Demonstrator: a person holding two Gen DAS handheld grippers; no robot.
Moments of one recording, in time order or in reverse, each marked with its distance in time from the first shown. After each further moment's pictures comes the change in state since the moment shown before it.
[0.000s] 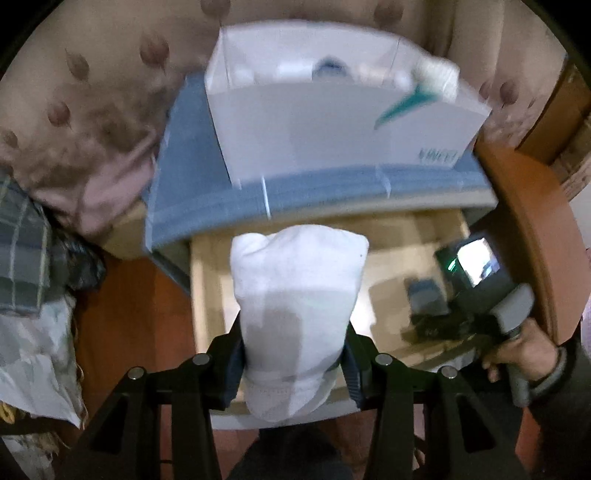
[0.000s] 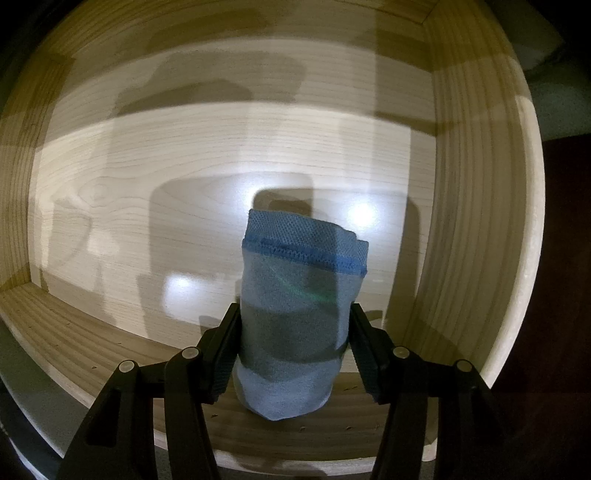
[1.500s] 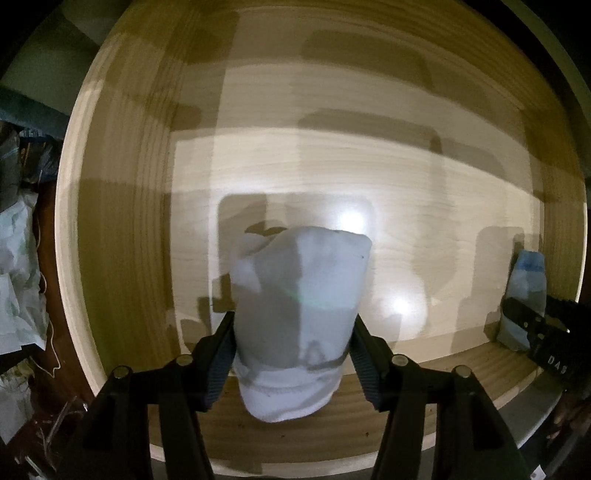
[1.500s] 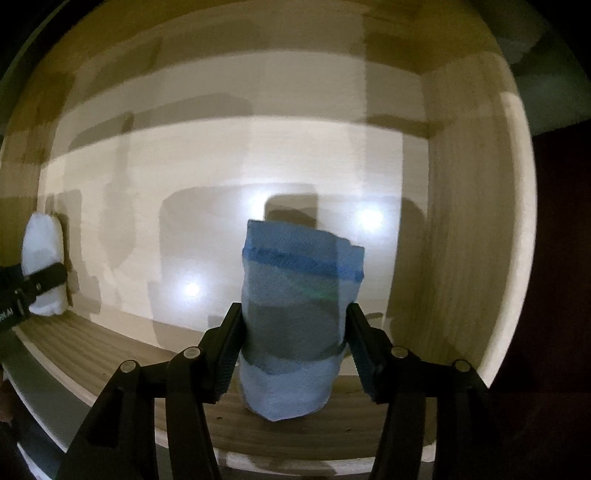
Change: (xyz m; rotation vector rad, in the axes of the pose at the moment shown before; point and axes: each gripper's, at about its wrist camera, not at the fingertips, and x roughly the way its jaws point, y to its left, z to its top) left arm 0.225 0.041 -0.031 -0.205 0.512 -0.014; right arm -0.005 -0.018 0.000 0.025 -0.023 0.034
